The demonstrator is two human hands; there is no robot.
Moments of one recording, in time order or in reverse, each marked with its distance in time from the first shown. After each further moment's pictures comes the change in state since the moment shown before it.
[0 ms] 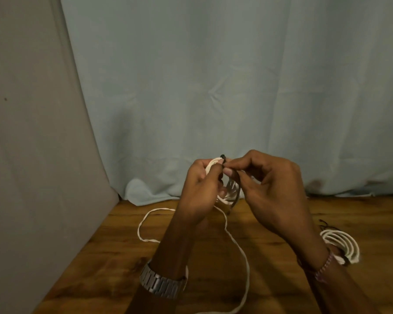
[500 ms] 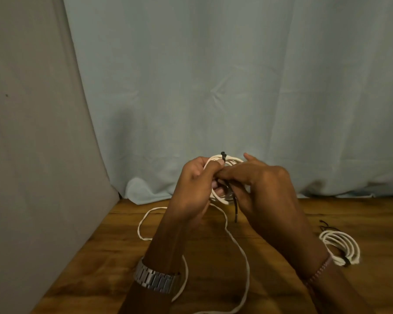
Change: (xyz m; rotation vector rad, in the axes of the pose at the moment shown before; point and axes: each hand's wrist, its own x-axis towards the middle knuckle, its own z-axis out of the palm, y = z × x) left_hand -0.002 0.011 -0.006 -0.120 -0.106 0.039; right_hand -0.002 -0.009 0.000 -0.302 -0.155 -0.289
